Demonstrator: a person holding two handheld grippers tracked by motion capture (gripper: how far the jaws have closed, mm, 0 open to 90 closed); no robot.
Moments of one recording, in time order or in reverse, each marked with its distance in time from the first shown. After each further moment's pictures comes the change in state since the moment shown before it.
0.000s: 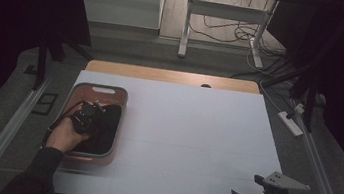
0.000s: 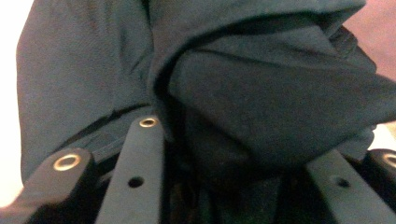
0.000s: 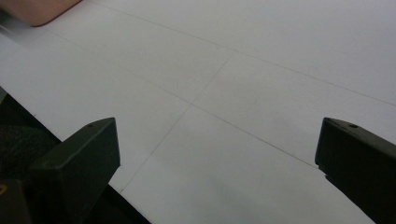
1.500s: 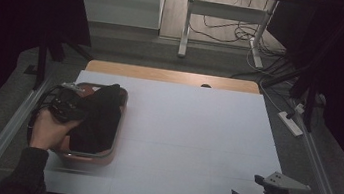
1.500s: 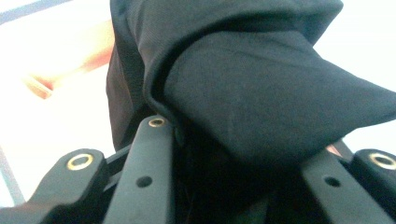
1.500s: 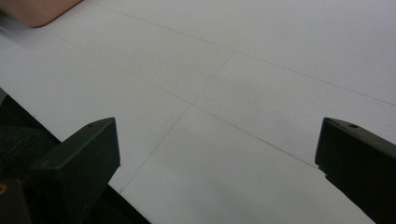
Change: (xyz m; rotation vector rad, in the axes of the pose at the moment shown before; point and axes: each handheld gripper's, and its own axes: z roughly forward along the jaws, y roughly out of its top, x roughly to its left) left arm 0.010 -0.022 -0.087 -0.403 -0.098 -0.059; right arm 0.000 0.000 -0.001 -0.003 -0.003 0.002
